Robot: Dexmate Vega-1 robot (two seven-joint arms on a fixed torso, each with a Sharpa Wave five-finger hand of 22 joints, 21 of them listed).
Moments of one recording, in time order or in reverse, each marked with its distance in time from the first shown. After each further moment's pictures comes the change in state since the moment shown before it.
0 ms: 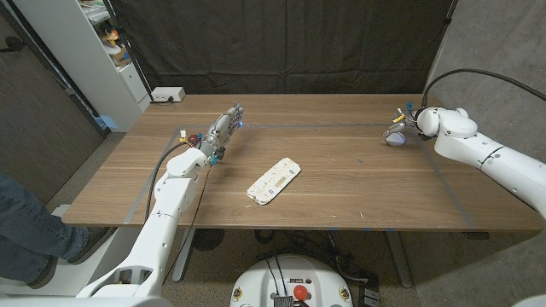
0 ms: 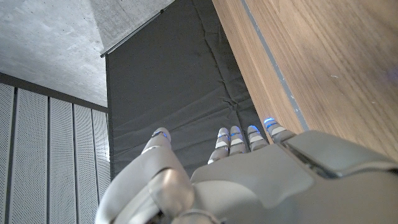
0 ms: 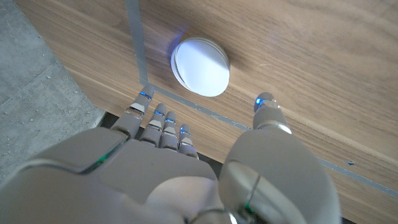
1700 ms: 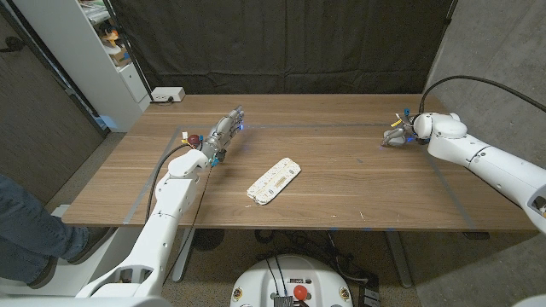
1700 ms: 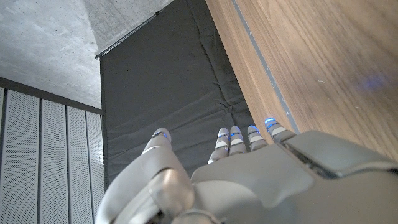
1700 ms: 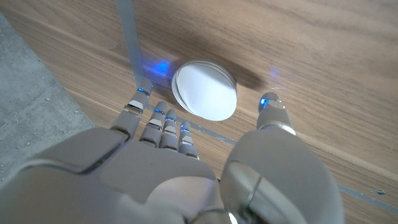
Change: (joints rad) left arm -0.004 0.002 0.008 0.018 0.010 0.016 0.002; left_hand -0.005 0.005 -0.004 -0.004 0.000 0.004 -0.004 0.000 0.000 0.005 -0.005 0.000 0.000 0.000 0.000 0.000 0.000 -0.005 0.006 0.000 0.000; right arm 0.066 0.068 -0.071 0.162 0.017 0.005 -0.019; right_hand 0.007 -0.007 -0.025 0.000 0.044 0.033 -0.006 0.015 0.000 0.016 -0.005 0.000 0.000 0.023 -0.016 0.008 0.000 0.030 0.023 0.008 0.000
